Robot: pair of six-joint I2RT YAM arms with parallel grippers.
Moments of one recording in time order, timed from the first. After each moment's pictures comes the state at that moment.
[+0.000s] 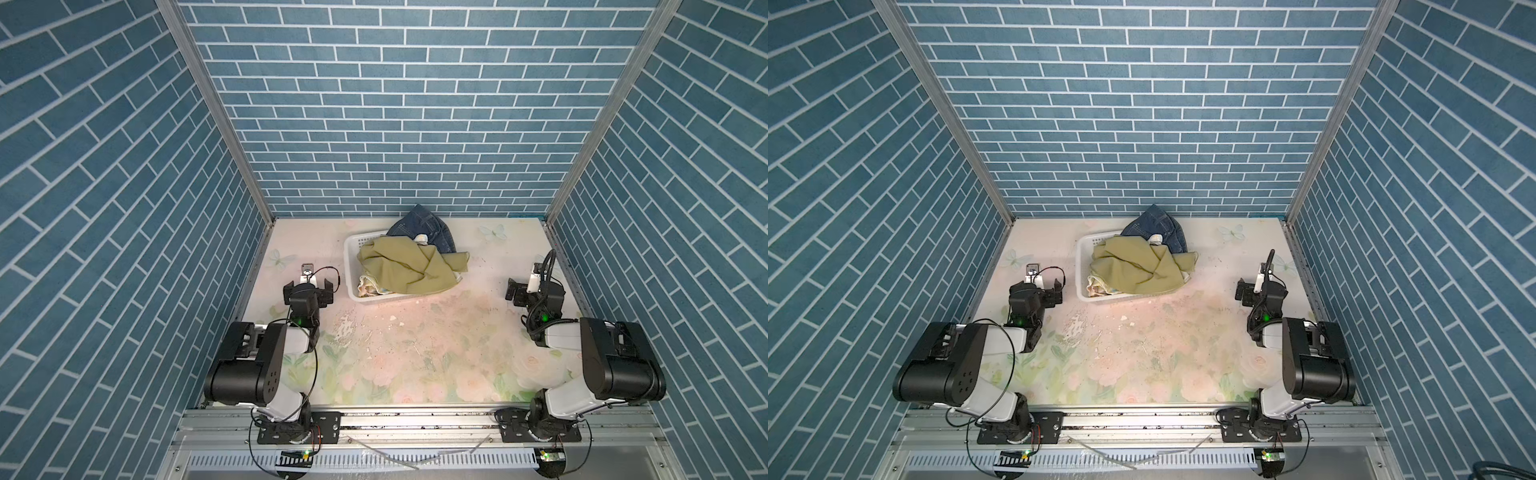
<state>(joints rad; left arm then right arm) -0.06 1.53 0.37 0.81 -0.28 0.06 -0.05 1.53 0.40 0.75 0.01 0.01</state>
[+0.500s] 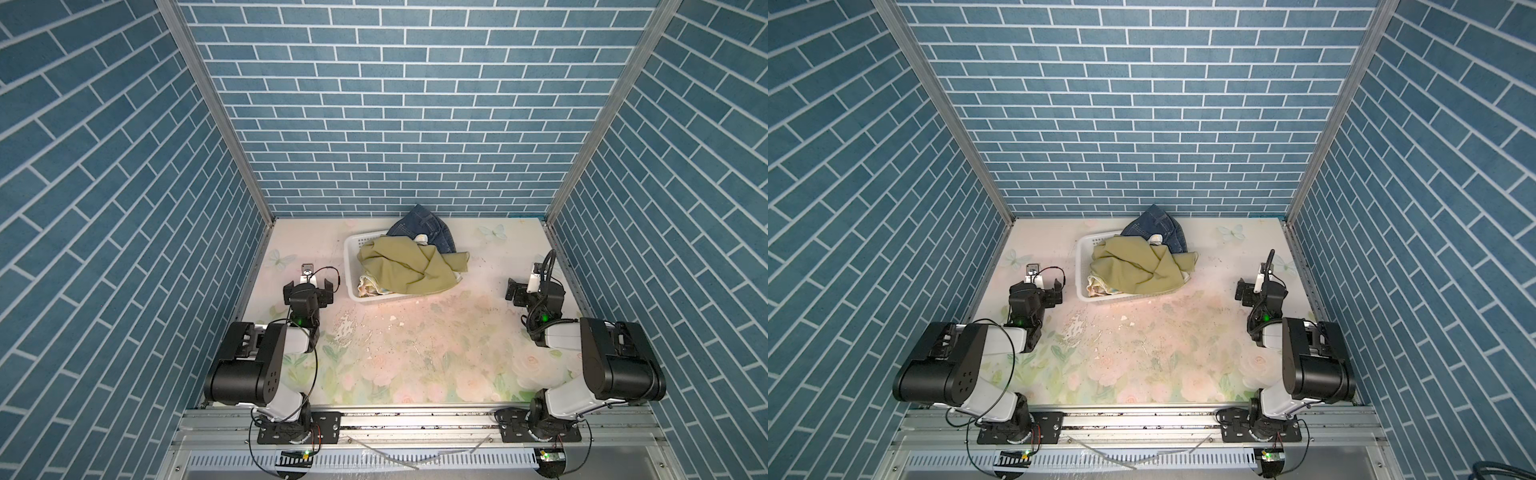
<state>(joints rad) -0.06 1.53 0.37 0.81 -0.28 0.06 -0.05 1.53 0.40 0.75 0.01 0.01</state>
